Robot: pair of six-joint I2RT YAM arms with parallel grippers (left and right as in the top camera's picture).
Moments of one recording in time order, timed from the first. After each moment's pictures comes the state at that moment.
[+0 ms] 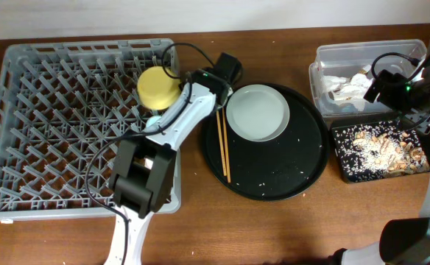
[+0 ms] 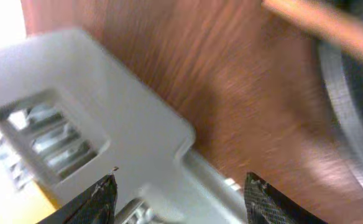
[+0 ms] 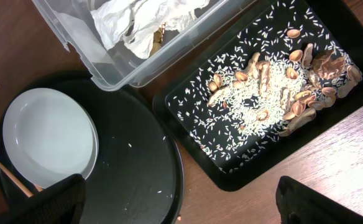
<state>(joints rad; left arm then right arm) -0.52 2.28 1.90 -0.91 -0.60 0.61 -0.33 1.66 1.79 -1.36 -0.06 0.31</state>
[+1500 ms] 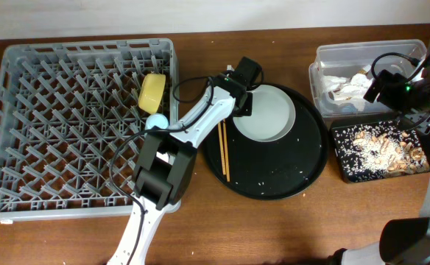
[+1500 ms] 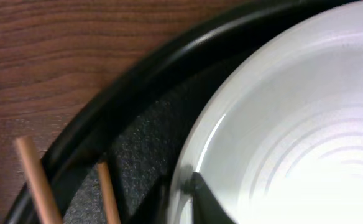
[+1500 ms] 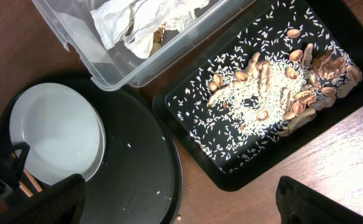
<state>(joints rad) -0.60 2.46 2.07 -0.82 -0.11 -0.45 -0.33 1.66 1.79 -1.36 -0.06 0.31</state>
